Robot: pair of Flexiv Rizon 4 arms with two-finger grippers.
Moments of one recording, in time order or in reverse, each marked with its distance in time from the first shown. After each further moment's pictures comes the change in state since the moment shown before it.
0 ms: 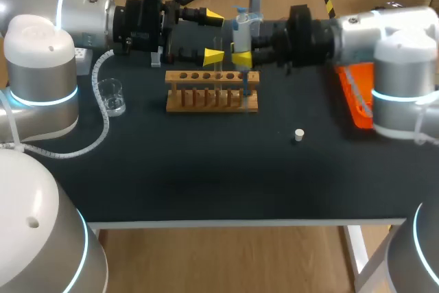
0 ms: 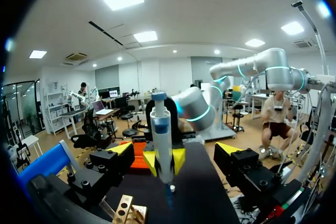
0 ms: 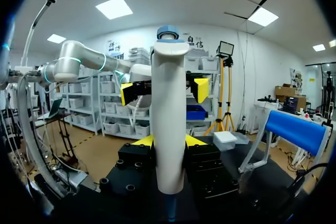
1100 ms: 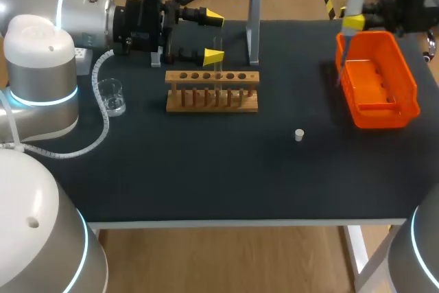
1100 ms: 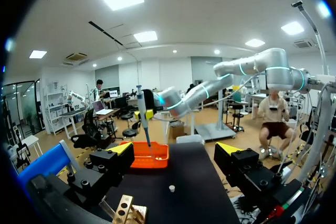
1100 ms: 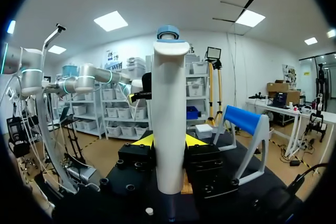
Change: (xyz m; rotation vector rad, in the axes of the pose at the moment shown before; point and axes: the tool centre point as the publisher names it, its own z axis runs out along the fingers) left arm 0.000 0.000 0.000 0.000 0.000 0.000; right arm -0.066 0.001 -0.235 -0.038 -0.021 0.064
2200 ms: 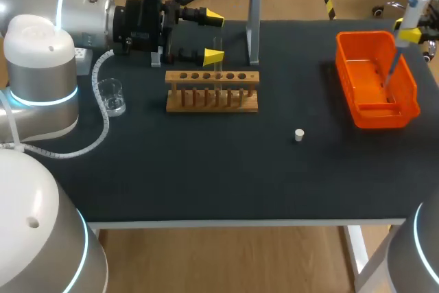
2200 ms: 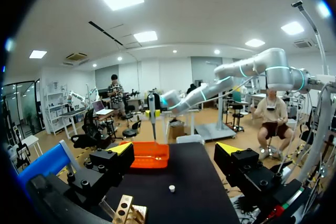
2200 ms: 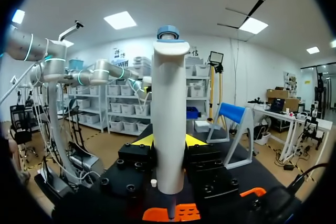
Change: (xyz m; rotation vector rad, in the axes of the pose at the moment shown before) left arm 0.000 0.000 0.000 0.000 0.000 0.000; right arm 0.019 -0.033 -0.109 -0.011 0.024 -0.069
